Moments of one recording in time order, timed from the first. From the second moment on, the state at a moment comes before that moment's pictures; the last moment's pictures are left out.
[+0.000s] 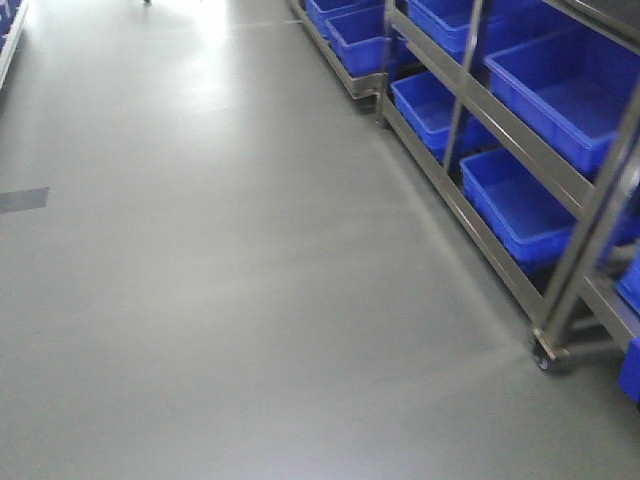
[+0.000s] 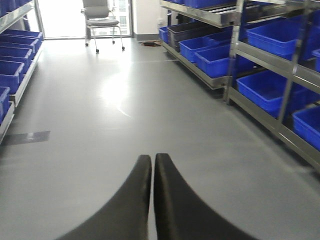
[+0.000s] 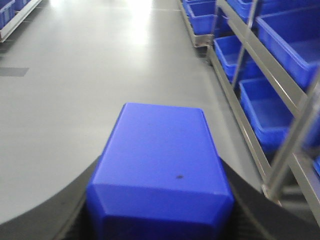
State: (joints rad) left arm 0.04 0.02 0.03 0.01 0.19 -0.04; right arm 0.13 0.19 -0.36 0.07 0.59 -0.14
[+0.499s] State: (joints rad) left arm 0.04 0.02 0.03 0.01 0.19 -0.04; right arm 0.13 0.19 -0.36 0.07 0.59 -0.14
